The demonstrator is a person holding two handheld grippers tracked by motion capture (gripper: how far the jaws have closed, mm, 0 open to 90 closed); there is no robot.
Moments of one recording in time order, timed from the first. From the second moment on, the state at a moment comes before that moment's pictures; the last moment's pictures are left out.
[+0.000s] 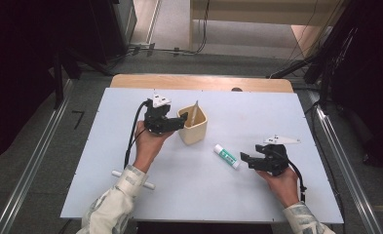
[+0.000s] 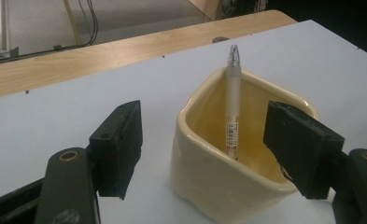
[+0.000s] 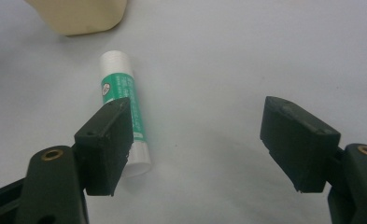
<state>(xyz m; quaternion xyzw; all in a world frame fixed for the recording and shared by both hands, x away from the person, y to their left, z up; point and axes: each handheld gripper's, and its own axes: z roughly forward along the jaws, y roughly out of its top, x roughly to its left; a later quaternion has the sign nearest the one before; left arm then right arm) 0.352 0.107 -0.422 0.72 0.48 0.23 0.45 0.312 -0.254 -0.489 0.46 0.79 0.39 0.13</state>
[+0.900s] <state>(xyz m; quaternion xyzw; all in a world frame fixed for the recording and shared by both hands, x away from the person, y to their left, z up) 0.322 0.148 -0.451 0.70 0.52 0.25 0.42 0.314 -0.239 -0.491 0.45 0.79 0.39 0.13</state>
